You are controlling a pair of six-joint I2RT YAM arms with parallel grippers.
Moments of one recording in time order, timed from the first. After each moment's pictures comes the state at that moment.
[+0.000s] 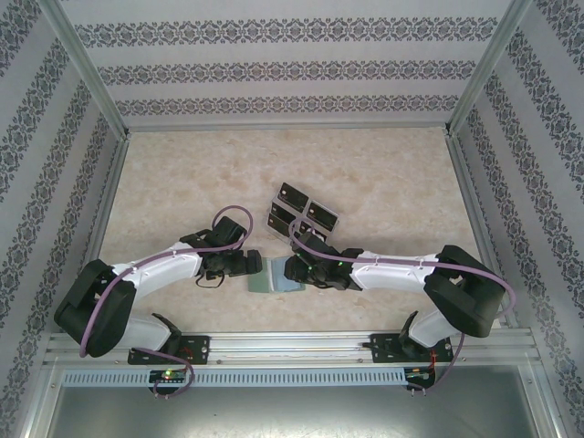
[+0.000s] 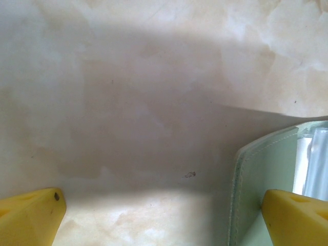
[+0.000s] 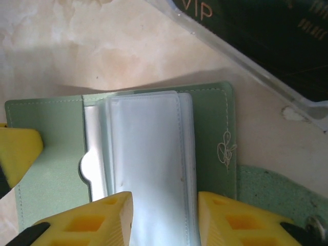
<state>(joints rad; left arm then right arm) -0.55 1.37 0.65 -0.49 0.06 -0.72 0.96 1.50 0.69 -0.15 -0.02 1.05</state>
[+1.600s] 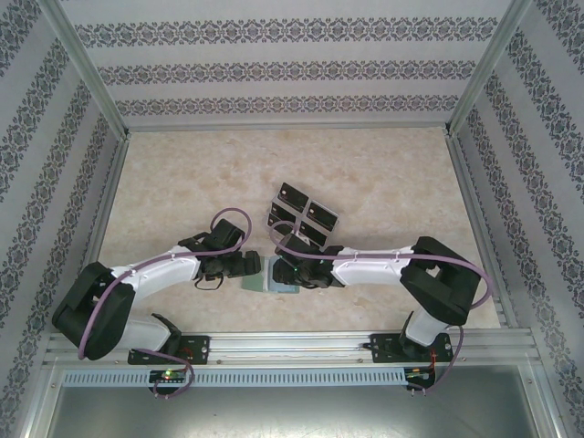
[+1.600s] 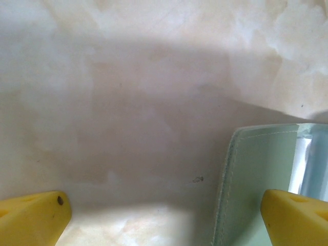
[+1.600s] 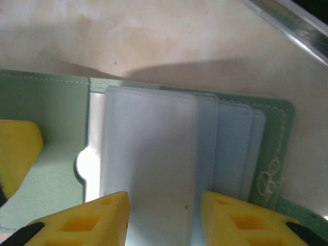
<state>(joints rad) -0.55 1.37 0.60 -0.44 0.05 -0.73 1.01 1.65 0.82 -0.19 0.00 1.02</state>
